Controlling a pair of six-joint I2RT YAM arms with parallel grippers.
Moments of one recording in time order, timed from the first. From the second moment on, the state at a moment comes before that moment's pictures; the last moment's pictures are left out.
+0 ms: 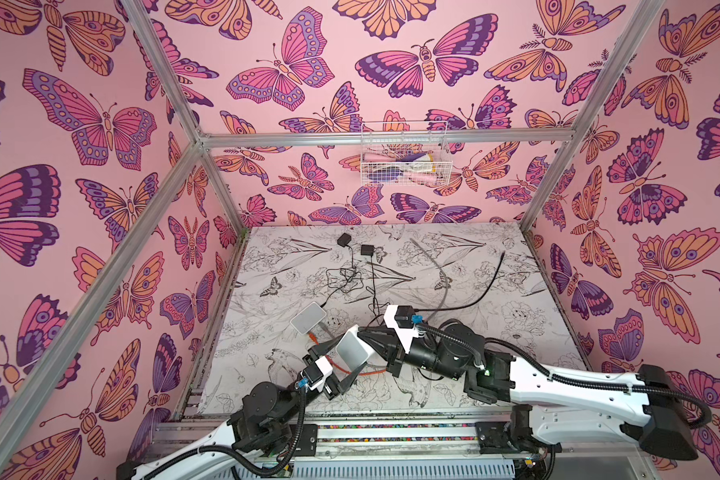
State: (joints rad) left arm -1.07 0.09 0.10 0.29 -0.10 0.25; right arm 1.24 1.17 0.79 0.38 0.01 0.13
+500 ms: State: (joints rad) left arm -1.06 0.05 0.10 0.28 -0.18 0.25; right arm 1.21 1.25 0.84 0.44 -0.02 0.16
